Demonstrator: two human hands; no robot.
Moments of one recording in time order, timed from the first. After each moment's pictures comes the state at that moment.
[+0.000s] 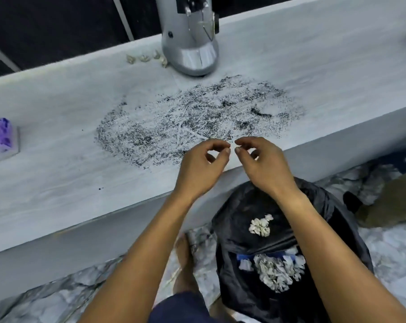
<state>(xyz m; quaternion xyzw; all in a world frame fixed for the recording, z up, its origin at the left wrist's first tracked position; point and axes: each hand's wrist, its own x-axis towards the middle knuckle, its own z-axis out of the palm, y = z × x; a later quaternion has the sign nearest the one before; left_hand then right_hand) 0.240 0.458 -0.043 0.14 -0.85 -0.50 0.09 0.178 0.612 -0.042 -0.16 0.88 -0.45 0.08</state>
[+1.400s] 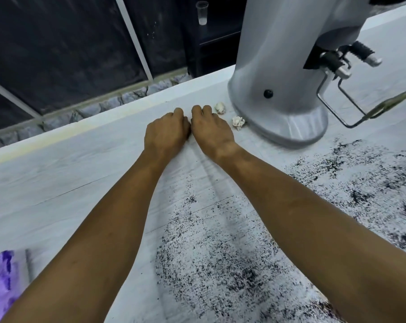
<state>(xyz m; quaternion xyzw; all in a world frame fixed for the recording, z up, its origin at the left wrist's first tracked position) -0.041 0.032 -0.105 0.14 -0.99 -0.06 0.08 -0.079 0.152 -0.098 -0.31 0.94 -0.11 -0.01</state>
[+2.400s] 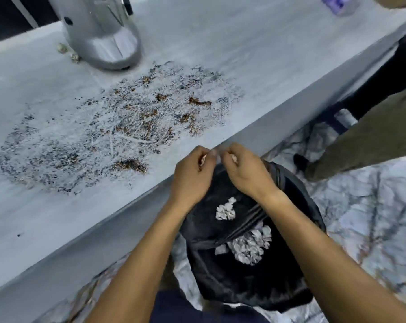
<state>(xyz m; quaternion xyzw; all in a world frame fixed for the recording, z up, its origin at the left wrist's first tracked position) 0.197 0.531 -0.098 0.07 -0.85 -0.52 0.01 0.165 0.680 -0.092 -0.10 0.93 -0.35 0.06</state>
